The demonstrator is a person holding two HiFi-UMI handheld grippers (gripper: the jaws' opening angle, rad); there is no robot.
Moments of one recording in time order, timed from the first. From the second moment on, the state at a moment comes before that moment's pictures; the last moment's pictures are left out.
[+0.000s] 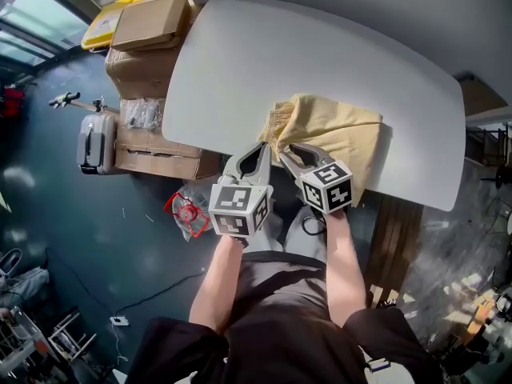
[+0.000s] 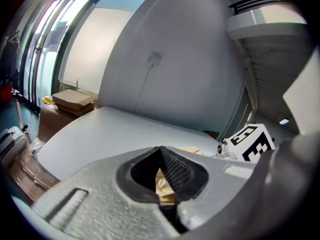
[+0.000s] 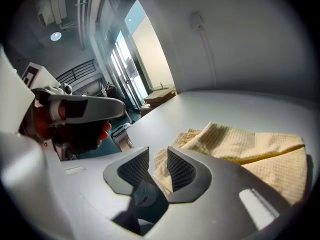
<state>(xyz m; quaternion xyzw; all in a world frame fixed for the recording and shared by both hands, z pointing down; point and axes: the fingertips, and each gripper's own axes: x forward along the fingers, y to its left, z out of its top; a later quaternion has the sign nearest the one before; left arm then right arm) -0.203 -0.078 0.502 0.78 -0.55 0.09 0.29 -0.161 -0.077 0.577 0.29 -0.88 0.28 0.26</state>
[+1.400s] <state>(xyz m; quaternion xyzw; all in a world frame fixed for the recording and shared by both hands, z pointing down) -0.013 -0.173 0.288 0.90 -0.43 -0.03 0.09 0.065 -0.170 0.270 0.53 -0.85 0.00 0.01</state>
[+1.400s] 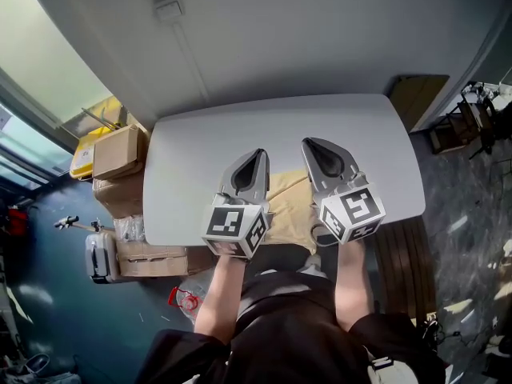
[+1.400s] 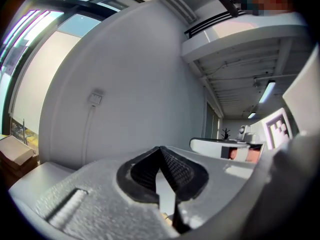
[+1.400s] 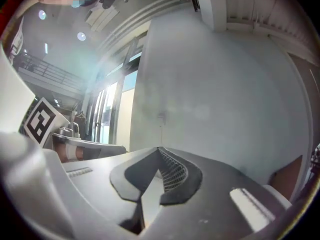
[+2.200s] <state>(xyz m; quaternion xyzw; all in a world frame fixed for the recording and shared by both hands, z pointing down) 0.008 -0.198 0.280 0.89 -0.46 -0.03 0.07 0.090 -0.192 0.277 0.55 -0.84 0.02 0.01</state>
